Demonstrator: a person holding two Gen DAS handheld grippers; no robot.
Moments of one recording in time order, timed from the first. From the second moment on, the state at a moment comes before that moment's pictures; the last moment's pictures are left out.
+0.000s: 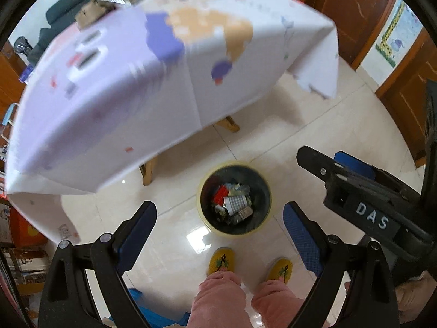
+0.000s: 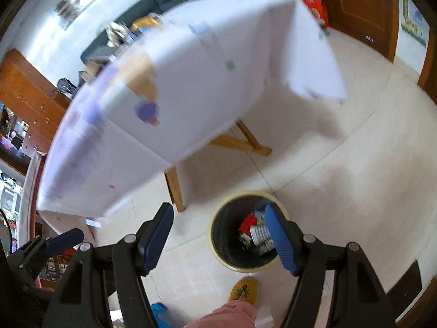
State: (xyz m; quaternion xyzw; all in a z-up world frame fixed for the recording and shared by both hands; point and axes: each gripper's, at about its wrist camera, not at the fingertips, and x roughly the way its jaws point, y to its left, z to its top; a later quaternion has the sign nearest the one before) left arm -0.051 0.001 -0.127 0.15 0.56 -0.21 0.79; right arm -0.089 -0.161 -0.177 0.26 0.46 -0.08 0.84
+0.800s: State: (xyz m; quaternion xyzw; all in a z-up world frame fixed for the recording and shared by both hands) left arm -0.005 0.015 0.045 0.08 0.47 -0.19 0.86; right arm -0.037 -0.159 0.044 0.11 0.42 -0.03 0.90
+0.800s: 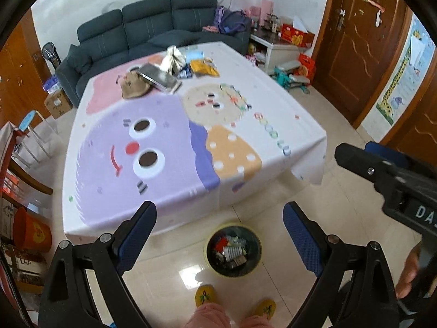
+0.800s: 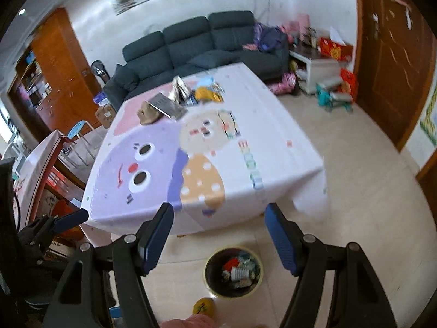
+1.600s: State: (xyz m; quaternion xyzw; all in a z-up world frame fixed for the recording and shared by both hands) left arm 0.132 0.056 0.103 0.04 0.41 -0.19 0.89; right arm 0.087 -0.156 0.085 0.14 0.40 -0.05 0.90
